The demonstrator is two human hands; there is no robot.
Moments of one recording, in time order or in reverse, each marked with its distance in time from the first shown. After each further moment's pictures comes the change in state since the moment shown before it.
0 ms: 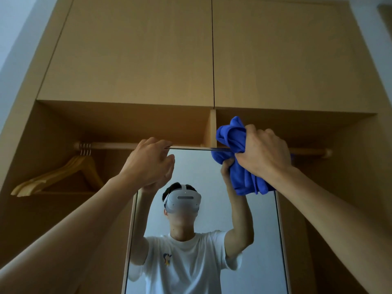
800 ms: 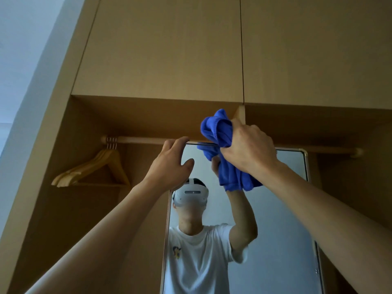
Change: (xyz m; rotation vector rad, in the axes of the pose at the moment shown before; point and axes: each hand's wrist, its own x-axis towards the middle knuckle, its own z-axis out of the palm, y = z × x) left_hand -0.022 -0.033 0.002 -0.262 -0.046 -0.056; right_hand 0.014 -0.103 0.009 0.212 -0.040 -0.056
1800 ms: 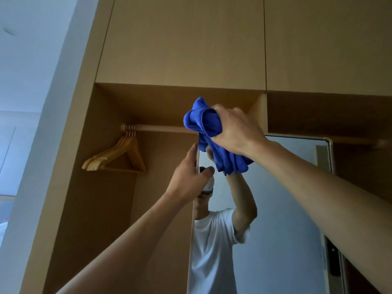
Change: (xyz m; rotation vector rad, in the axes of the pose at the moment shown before) left_hand -0.064 -0.006 -0.002 -0.461 -0.104 -0.238; right_hand 0.017 -0.070 0.012 0.150 -0.174 -0.176
